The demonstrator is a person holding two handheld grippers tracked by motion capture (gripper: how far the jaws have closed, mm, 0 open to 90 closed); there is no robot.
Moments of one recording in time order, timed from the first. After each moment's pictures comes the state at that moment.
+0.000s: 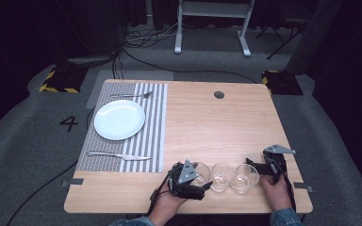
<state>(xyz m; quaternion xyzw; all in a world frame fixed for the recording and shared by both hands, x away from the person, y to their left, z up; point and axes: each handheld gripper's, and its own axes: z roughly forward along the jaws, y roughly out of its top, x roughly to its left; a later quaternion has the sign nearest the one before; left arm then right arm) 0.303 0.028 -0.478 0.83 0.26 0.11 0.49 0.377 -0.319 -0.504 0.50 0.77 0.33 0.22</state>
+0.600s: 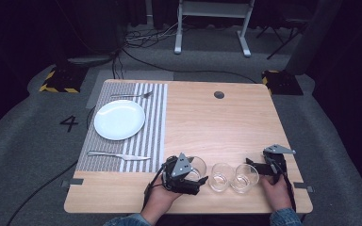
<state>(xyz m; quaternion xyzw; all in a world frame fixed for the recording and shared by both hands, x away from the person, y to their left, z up) 0.309 0.046 -0.448 0.83 0.25 0.12 0.49 0.377 -0.319 -0.504 0.50 0.77 0.33 0.22</state>
